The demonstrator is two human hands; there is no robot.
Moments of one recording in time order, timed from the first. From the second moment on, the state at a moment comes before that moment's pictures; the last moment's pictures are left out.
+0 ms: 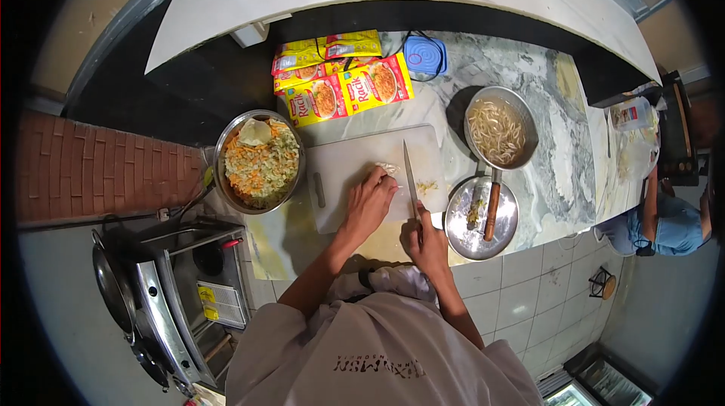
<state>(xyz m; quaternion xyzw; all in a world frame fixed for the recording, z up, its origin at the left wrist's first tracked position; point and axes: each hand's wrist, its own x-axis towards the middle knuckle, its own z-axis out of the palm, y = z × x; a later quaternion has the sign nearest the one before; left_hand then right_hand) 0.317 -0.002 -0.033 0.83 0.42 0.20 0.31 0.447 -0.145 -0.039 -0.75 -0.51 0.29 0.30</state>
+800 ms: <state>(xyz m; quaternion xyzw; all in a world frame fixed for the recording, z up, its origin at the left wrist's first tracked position) 0.386 0.099 0.030 0.81 0.26 0.28 0.44 0.504 -0.156 -0.002 -0.77 -0.31 0.24 0.51</state>
